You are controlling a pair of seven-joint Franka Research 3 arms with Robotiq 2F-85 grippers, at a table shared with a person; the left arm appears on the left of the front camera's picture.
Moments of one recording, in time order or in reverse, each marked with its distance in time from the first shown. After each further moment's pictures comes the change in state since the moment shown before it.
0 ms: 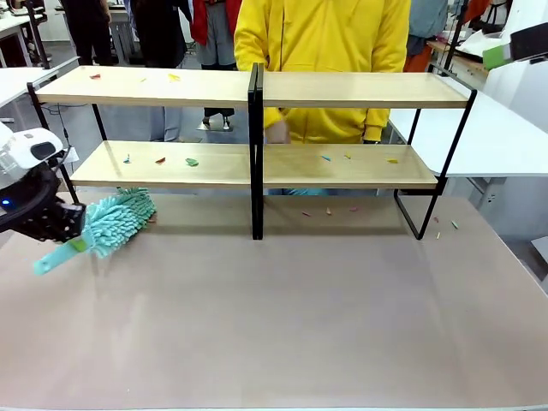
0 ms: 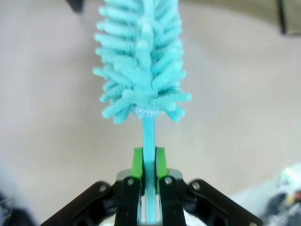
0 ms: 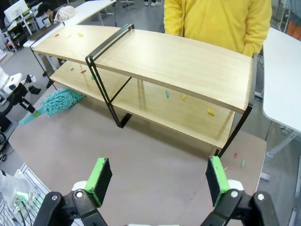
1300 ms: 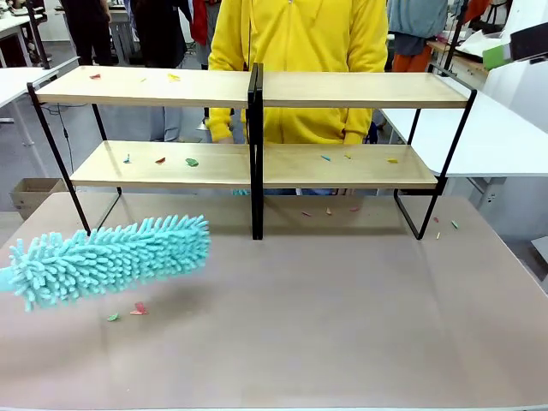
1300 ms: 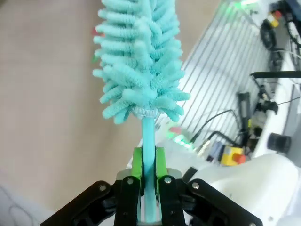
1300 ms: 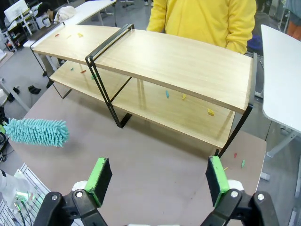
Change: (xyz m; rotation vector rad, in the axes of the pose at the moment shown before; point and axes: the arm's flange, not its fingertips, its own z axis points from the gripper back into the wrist) left arm -0.106 0.034 0.084 -0.402 0.089 -0.849; right arm 0.000 0.000 0.000 0.000 0.000 0.000
